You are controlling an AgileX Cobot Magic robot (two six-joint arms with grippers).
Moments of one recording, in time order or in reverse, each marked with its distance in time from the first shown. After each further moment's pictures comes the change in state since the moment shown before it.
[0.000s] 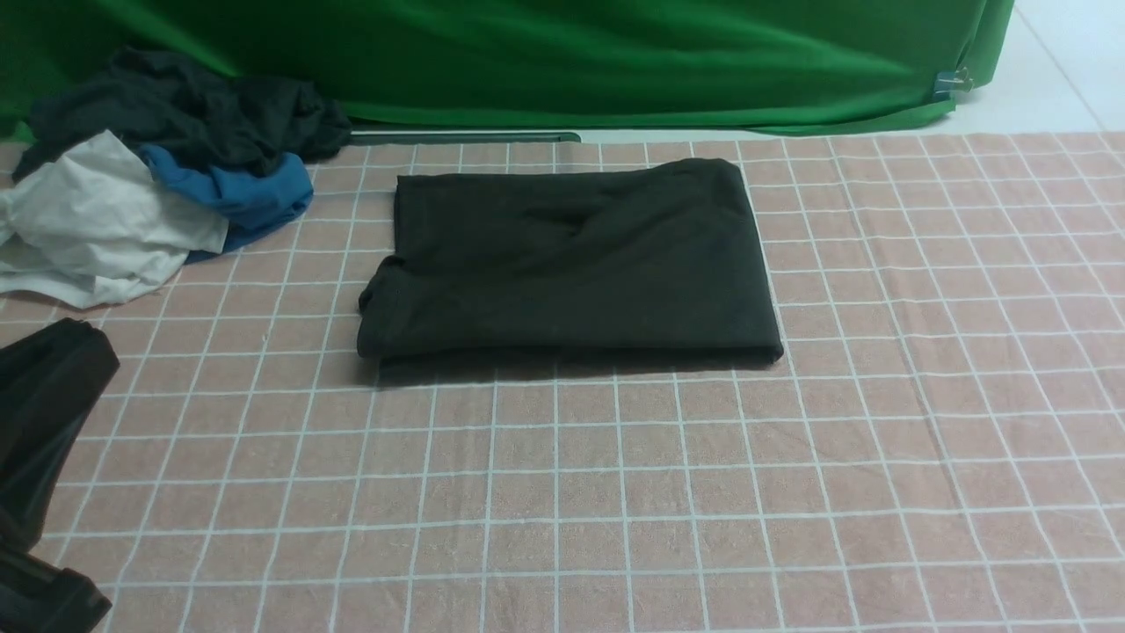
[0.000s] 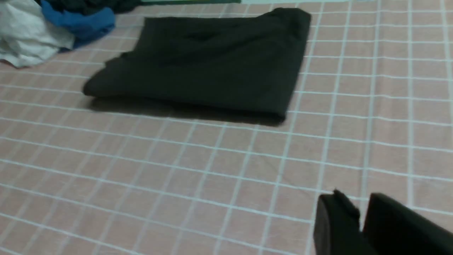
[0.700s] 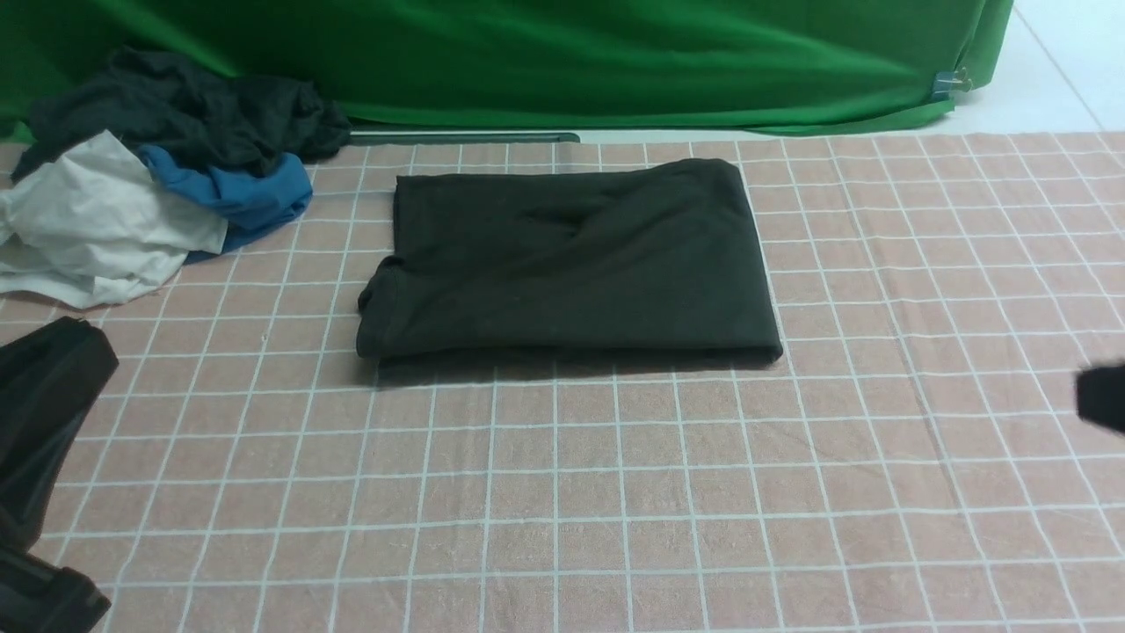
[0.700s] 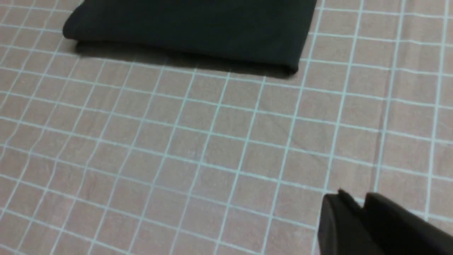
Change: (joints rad) right arm 0.002 0.291 -0.184 0.046 0.143 -0.009; left arm 0.000 0.000 0.000 0.000 -0.002 0.000
